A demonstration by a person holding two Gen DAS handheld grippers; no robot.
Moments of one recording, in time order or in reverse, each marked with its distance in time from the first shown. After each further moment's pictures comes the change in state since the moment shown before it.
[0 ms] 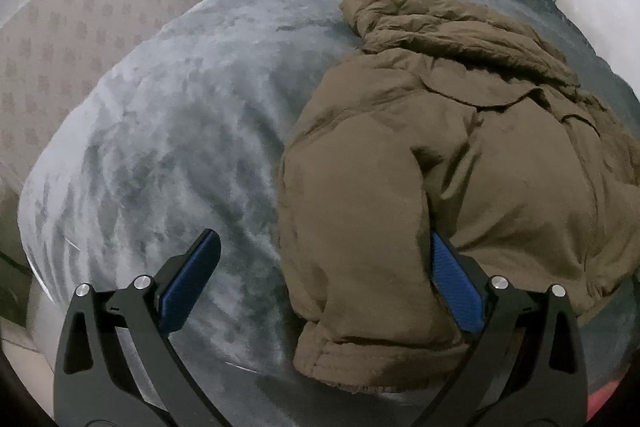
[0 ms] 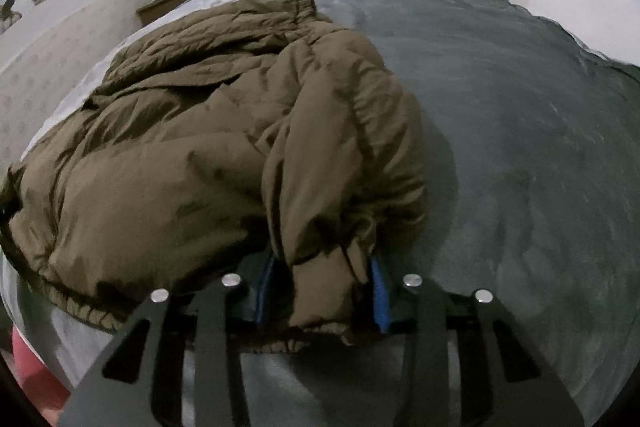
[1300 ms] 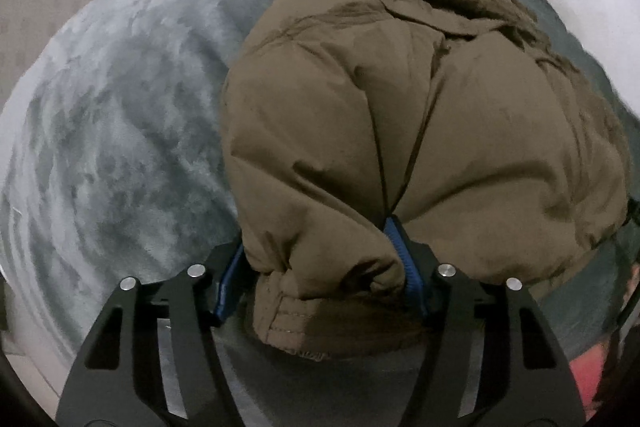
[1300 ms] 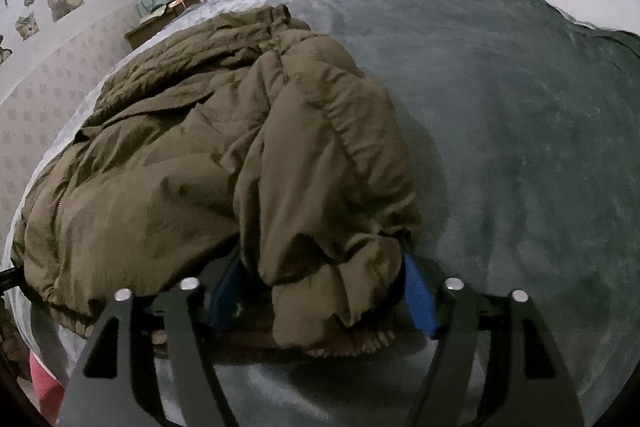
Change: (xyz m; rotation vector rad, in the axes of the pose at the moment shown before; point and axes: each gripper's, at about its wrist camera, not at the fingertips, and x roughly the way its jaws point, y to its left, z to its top) left arm 0.029 -0.020 -0.027 0.038 0.135 -0.138; right arm 0.005 -0.024 -0.002 0.122 -0.013 0.028
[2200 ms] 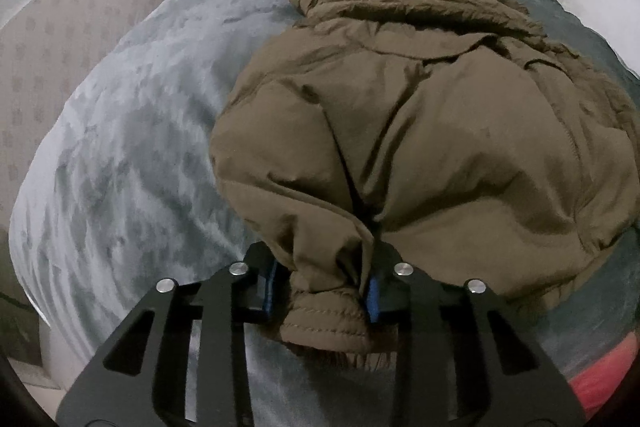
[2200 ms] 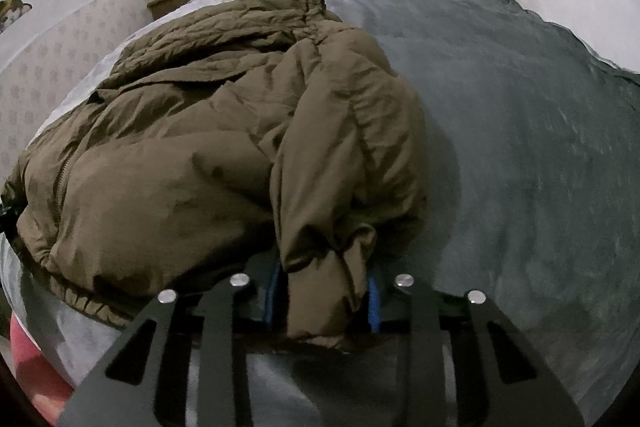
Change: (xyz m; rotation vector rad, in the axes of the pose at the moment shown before) left arm -0.014 -0.031 0.024 0.114 -0.094 0.103; right arm -0.004 0.019 -0.001 -0.142 0.013 0.007
